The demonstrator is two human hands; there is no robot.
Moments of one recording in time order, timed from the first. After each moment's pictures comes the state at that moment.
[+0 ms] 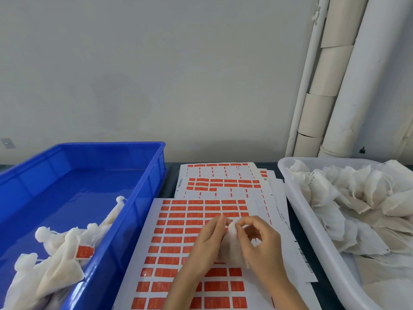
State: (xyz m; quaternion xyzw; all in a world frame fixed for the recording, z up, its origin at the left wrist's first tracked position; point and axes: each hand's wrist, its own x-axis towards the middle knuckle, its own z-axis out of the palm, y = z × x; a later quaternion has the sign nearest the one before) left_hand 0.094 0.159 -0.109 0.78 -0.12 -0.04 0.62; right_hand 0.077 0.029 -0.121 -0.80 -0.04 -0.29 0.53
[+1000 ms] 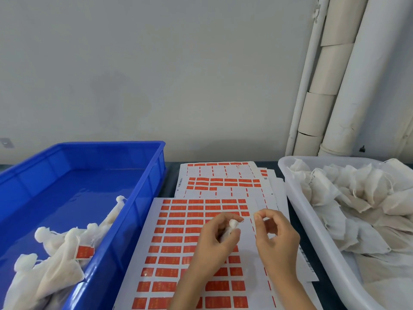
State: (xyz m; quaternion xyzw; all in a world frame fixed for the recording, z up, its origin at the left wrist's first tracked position) left_hand 0.094 0.149 -0.113 0.76 -0.18 0.05 0.63; right_hand 0.080 0.016 -0.117 -0.77 0.02 -0.40 0.50
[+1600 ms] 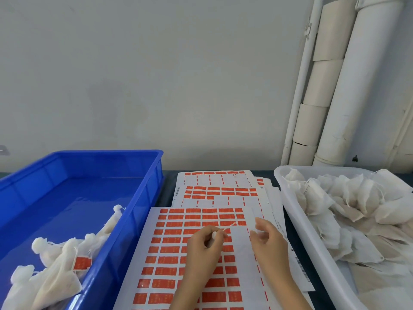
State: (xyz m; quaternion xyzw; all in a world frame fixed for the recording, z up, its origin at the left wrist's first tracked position) left_hand 0.105 0.151 -0.123 0.80 -0.05 0.09 0.59; right_hand 0.098 0.006 -0.127 -0.83 0.16 -0.19 0.50
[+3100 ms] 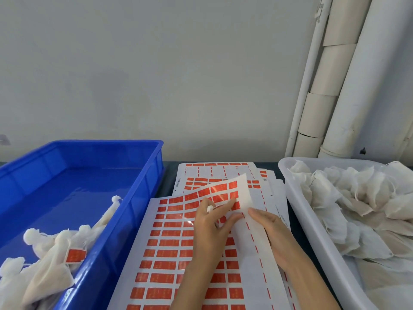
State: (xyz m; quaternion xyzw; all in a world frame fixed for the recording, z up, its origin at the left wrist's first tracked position) left_hand 0.129 0.132 -0.126 0.80 -0.12 0.25 0.53; right_hand 0.106 -0.013 -0.105 -0.66 0.05 0.04 0.75
